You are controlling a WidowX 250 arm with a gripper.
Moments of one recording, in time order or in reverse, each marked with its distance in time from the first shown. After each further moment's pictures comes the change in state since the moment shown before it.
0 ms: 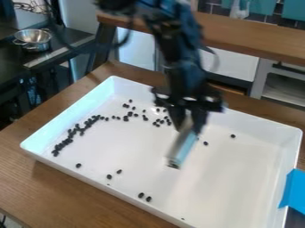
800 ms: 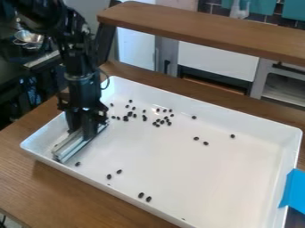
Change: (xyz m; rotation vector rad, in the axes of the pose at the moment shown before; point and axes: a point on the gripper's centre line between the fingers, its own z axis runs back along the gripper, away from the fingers) arm -0.033 0.195 -0.007 0.230 0.207 0.003
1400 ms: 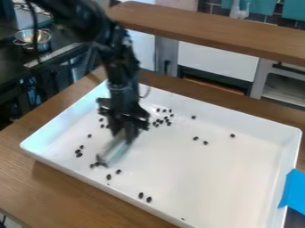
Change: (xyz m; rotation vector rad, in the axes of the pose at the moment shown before) arm 0.020 -0.028 -0.018 0.070 -0.052 0.030
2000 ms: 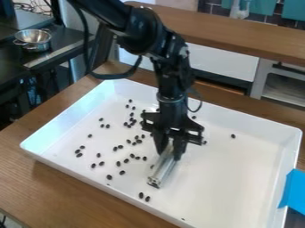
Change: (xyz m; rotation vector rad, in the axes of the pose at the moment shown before) arm 0.009 -0.091 0.003 -0.059 0.017 0.043
